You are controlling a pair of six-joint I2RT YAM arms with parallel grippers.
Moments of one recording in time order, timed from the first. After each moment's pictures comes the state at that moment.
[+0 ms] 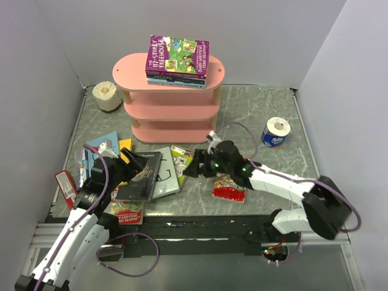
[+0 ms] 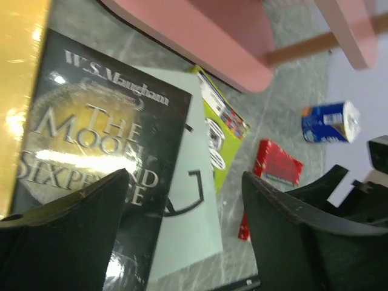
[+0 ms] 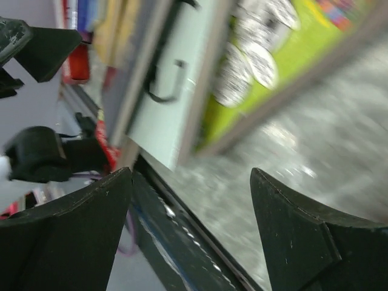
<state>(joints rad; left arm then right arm) -0.28 0.54 0.41 -0.32 0.07 -0.87 0.76 1.27 0.62 0.11 -0.29 0.77</state>
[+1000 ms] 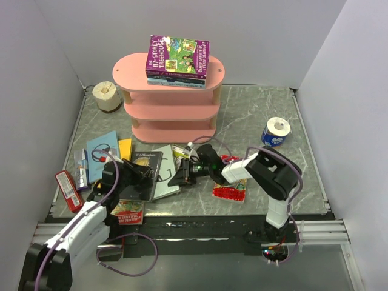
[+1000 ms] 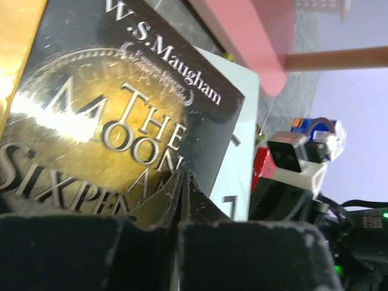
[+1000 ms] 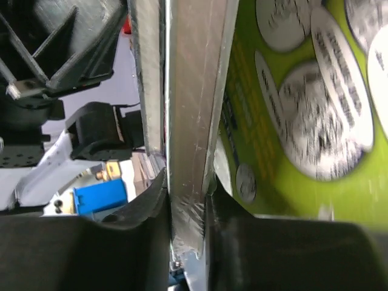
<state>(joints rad) -0.27 0.76 0.17 0.11 0.10 -1.12 0.81 1.85 0.75 0.59 -0.68 1.10</state>
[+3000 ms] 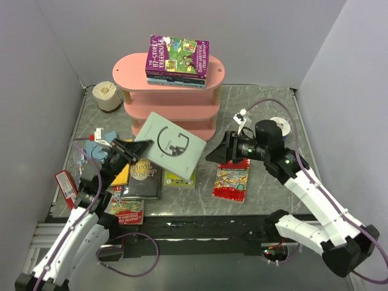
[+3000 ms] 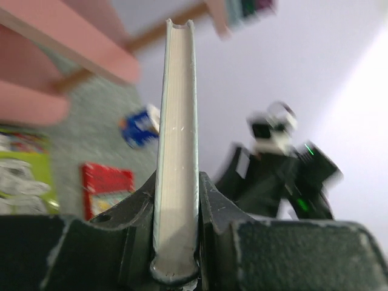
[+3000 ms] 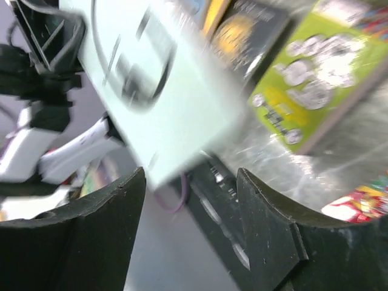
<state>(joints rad) -0.29 0.50 0.37 0.32 0.36 -1.22 0.52 0.98 0.97 -0.44 -0.59 0.62</state>
